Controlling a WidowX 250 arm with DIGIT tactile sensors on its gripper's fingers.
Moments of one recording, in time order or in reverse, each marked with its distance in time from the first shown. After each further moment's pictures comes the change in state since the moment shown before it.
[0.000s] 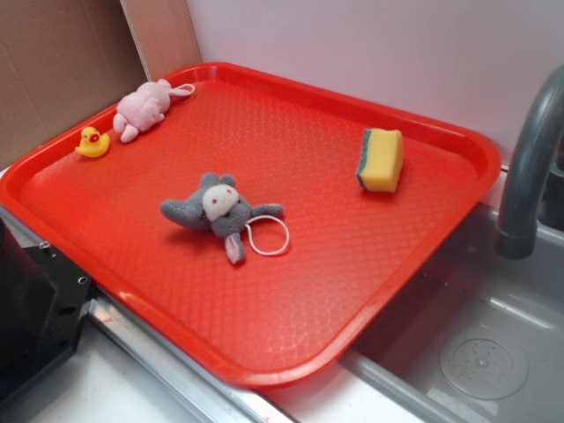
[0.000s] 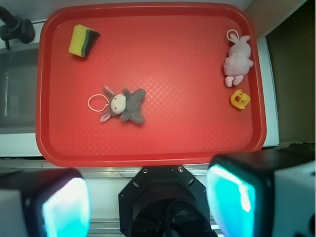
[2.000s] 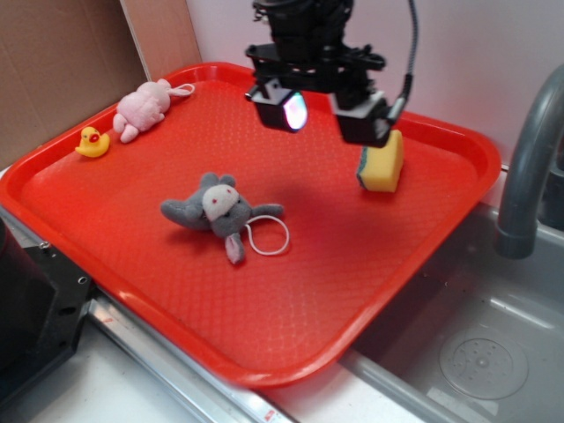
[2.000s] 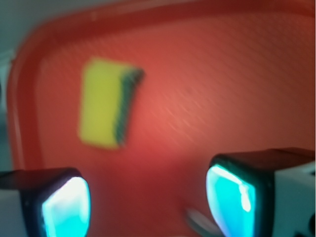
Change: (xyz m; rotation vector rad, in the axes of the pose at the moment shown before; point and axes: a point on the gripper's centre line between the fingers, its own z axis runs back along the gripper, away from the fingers) arm 0.144 -0.091 -0.186 -0.079 -0.070 0.251
